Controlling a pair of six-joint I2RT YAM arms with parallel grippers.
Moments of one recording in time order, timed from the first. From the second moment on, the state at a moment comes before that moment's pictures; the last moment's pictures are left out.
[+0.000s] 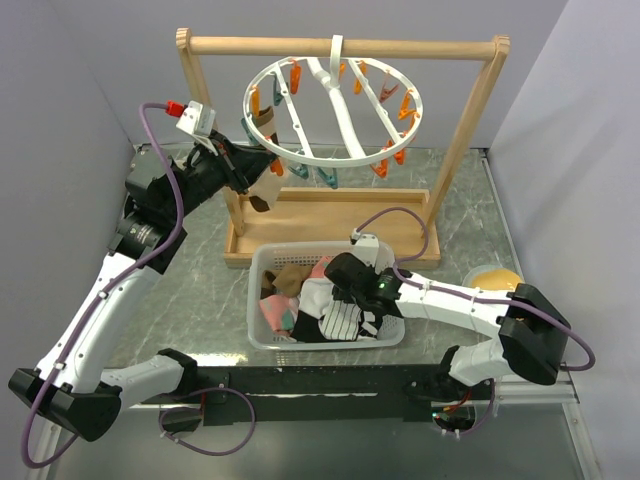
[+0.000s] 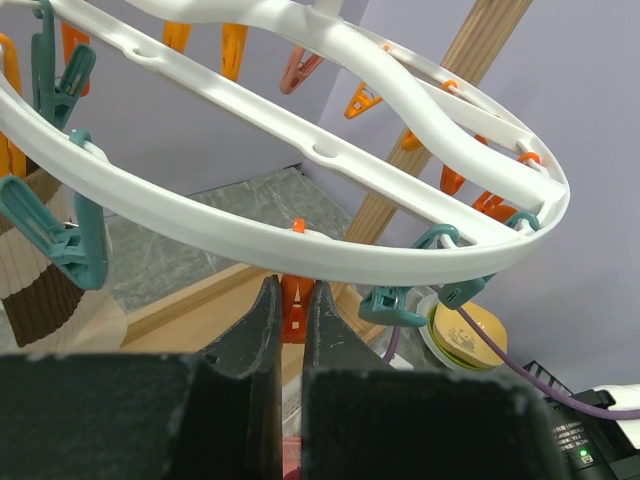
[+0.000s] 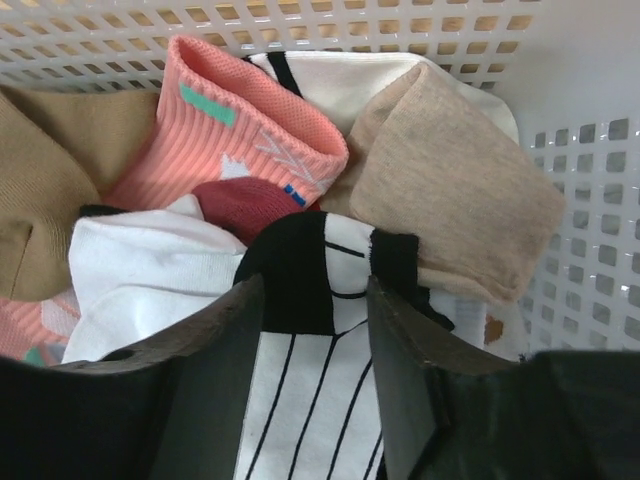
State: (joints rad) left arm -0.41 1.10 1.31 -0.07 0.38 -0.41; right arm 0.99 1.36 0.81 -0.45 0.50 0.90
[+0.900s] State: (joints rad) left arm -0.41 1.09 1.30 -0.07 0.39 -0.41; right arm 0.98 1.28 0.73 -0.46 0.58 0.92
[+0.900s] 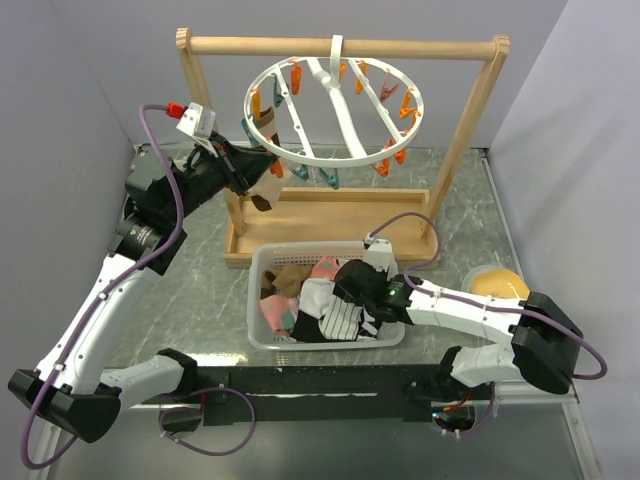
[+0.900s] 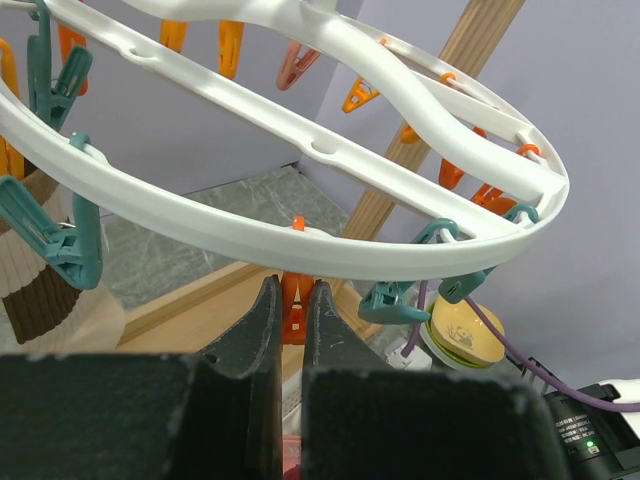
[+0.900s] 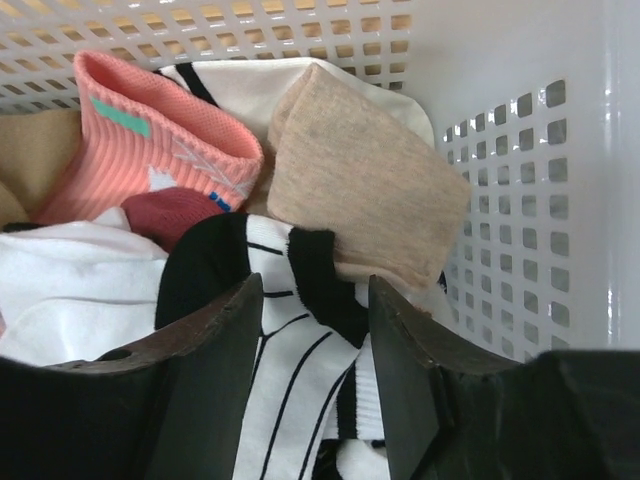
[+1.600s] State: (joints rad) left arm -0.41 1.09 1.30 -0.06 0.39 -0.41; right arm 1.07 1.00 0.75 -0.29 0.63 0.64
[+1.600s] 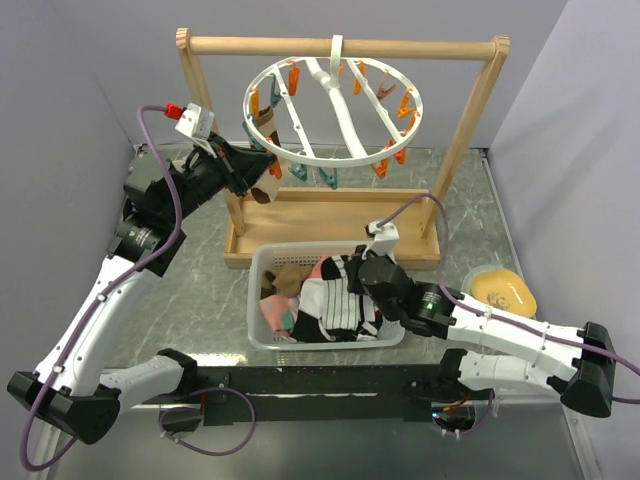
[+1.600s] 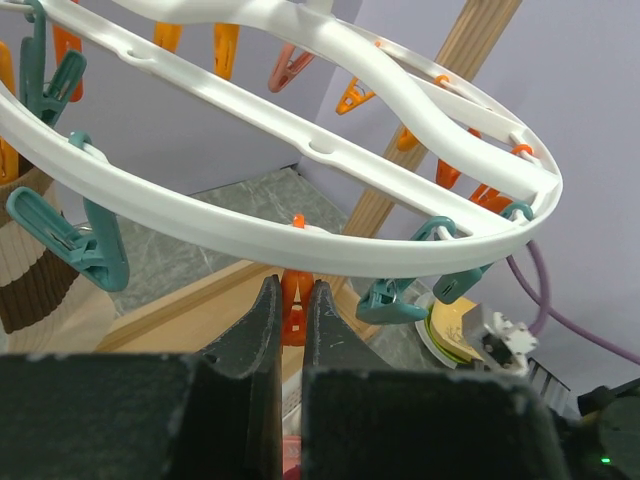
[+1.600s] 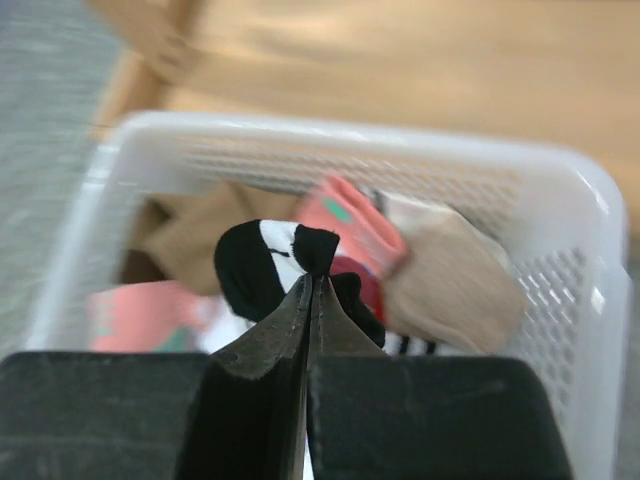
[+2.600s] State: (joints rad) left arm -0.41 1.05 1.30 -0.07 0.39 -0.41; right arm 1.15 1.46 1.05 -0.10 0.38 0.34
